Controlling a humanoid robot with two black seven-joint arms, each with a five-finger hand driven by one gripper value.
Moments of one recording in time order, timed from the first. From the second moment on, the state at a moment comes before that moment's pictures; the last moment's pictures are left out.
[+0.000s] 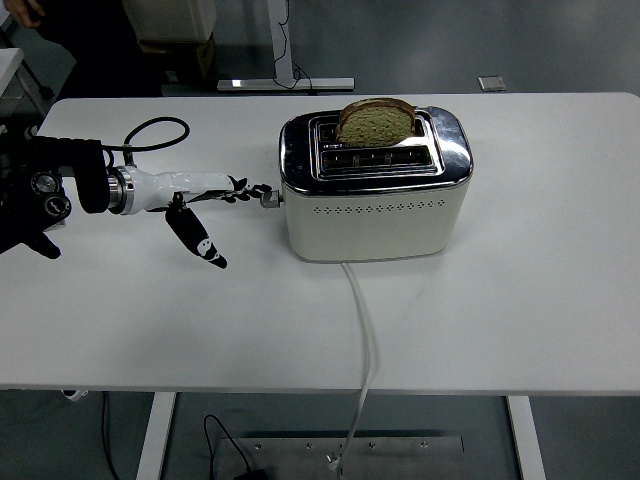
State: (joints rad) left arm -1.06 0.64 -0.28 -1.22 1.06 -0.42 0.00; right arm -0.02 0.00 0.29 0.07 -0.32 0.06 0.22
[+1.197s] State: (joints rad) left arm -1.02 0.63 -0.25 -1.22 1.06 -0.42 0.00; right arm -0.02 0.00 0.29 0.07 -0.32 0.06 0.22
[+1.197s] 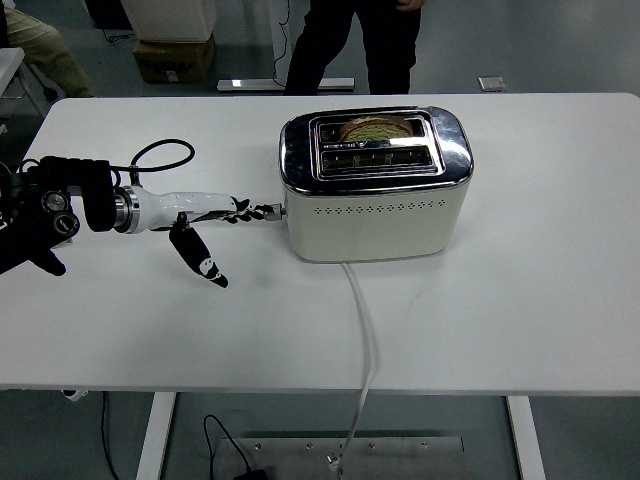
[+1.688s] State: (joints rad) left arm -0.99 0.66 -0.25 -1.22 1.07 -0.41 0.01; right arm -0.02 0.00 0.29 0.07 -0.32 0.06 0.22
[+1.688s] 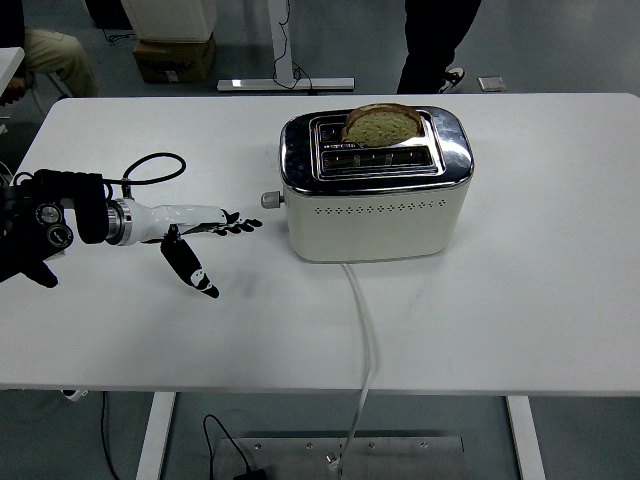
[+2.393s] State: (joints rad) left arm -1.22 0.82 -0.27 -1.22 0.87 -0.46 0.00; right arm -0.01 0.00 0.29 0.07 -0.32 0.06 0.22
